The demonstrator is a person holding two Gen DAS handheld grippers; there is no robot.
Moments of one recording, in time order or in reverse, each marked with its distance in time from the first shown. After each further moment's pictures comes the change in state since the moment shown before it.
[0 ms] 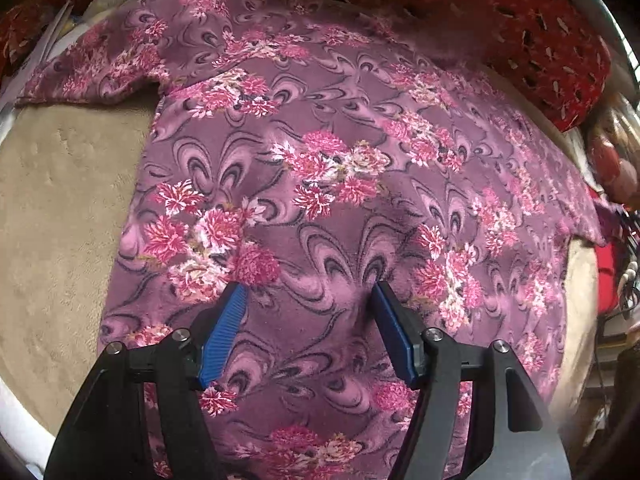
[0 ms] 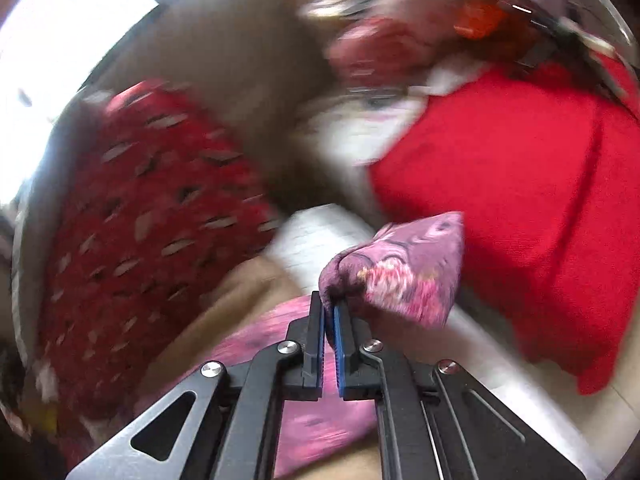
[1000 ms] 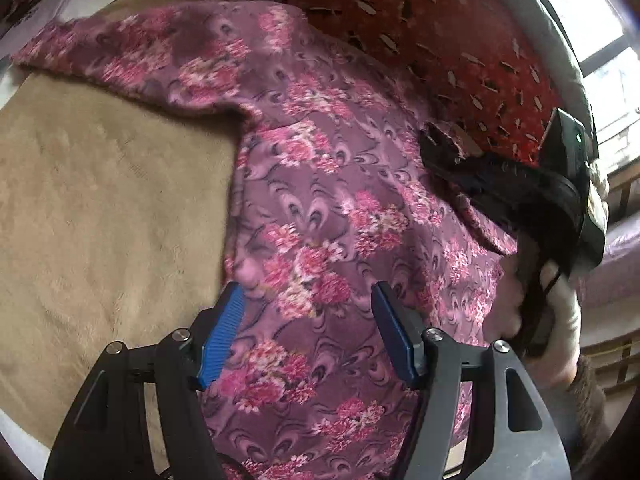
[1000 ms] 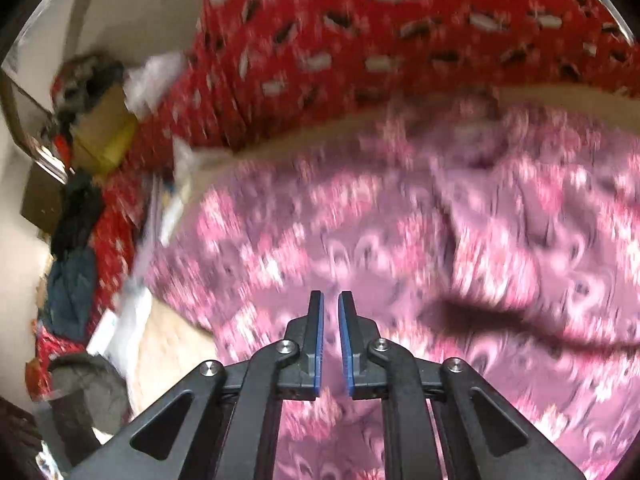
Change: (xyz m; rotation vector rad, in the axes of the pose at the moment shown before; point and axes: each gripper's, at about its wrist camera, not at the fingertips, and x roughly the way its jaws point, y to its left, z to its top) left arm -0.036 0.080 0.001 -0.087 -0.019 -0.260; right arm 0.059 0.364 -0.327 -0.562 0.596 0.338
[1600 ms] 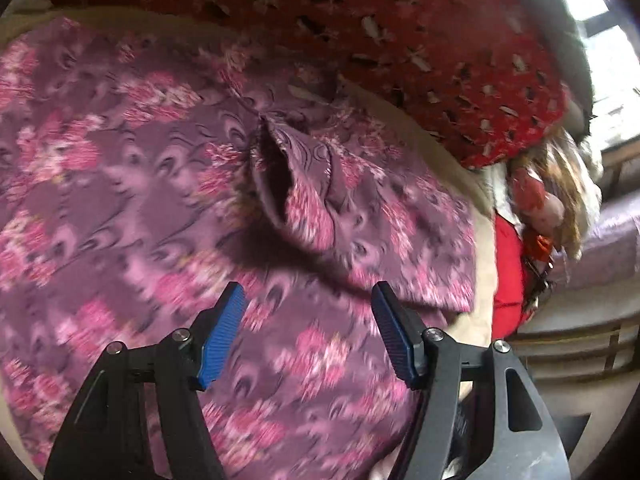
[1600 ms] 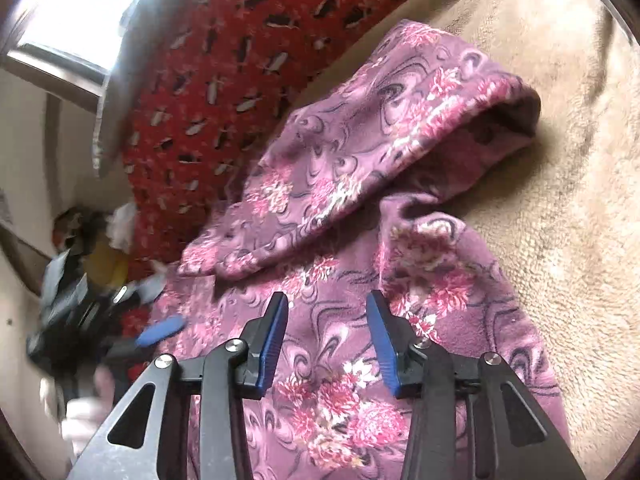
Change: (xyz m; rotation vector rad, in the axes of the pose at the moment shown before) left arm 0.122 -0.162 0.086 0.020 0.144 -0.066; right arm -0.114 -0.208 -0.109 0.393 -0.320 0.092
